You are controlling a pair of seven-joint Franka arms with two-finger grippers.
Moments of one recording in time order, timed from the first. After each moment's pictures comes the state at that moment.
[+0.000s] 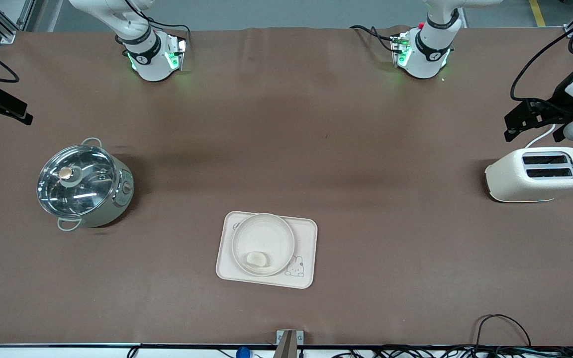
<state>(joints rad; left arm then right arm) -0.06 0.00 -0.05 -1.54 0.02 1.63 -0.07 0.02 -0.03 -0.09 -1.54 -0.01 1.45 0.03</state>
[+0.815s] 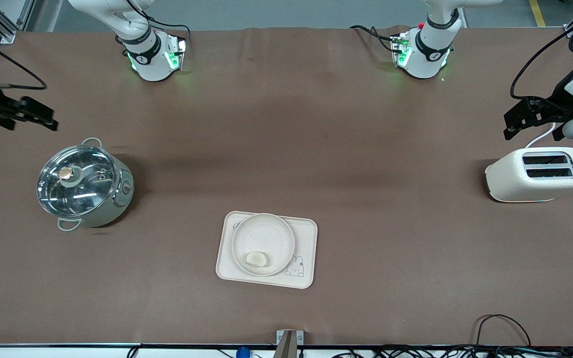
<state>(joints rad) -0.07 0.00 -0.05 -1.53 0.02 1.62 -0.06 0.11 0.00 -0.08 -1.62 0.05 1.53 0.03</state>
